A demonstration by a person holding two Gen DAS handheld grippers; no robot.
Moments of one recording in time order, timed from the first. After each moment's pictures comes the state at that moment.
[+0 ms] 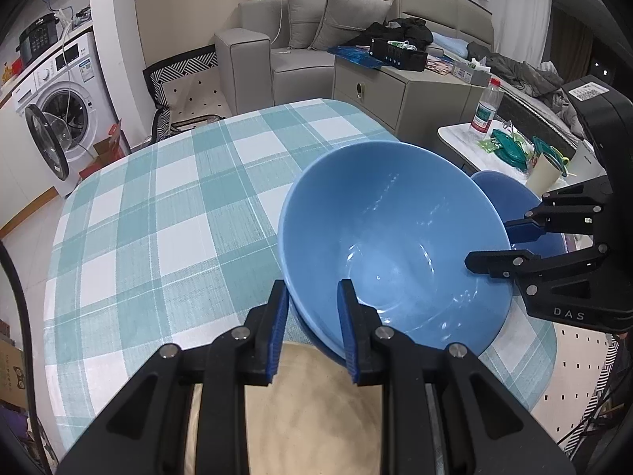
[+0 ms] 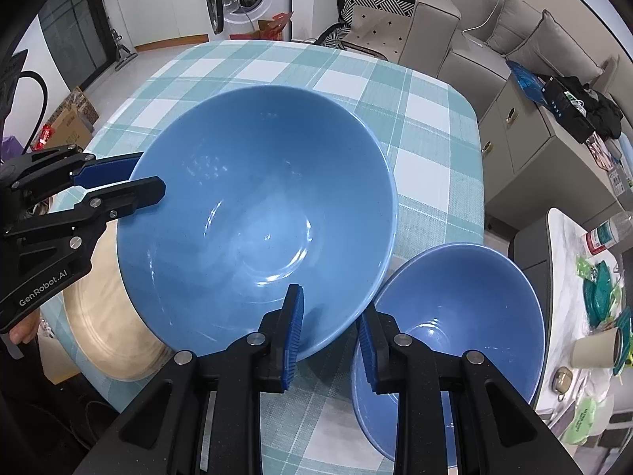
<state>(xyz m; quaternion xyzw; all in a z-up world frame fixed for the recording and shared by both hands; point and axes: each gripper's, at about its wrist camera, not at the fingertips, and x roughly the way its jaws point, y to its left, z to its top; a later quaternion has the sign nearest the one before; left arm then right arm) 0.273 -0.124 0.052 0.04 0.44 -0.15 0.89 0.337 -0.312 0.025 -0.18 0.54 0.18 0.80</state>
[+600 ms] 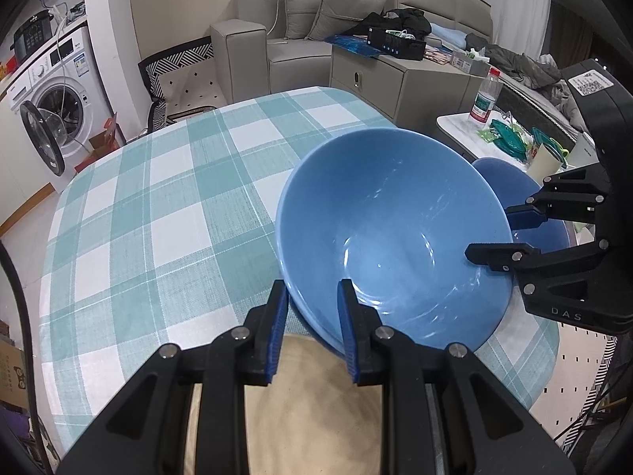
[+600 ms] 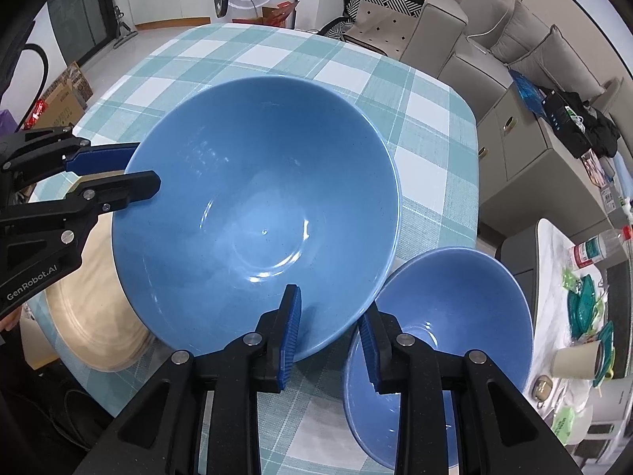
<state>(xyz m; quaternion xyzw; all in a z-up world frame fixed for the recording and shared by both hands) 0.275 -0.124 0.043 0.04 0.45 -0.15 0.88 0.335 -0.301 0.019 -0.23 0.53 0.17 0.79</state>
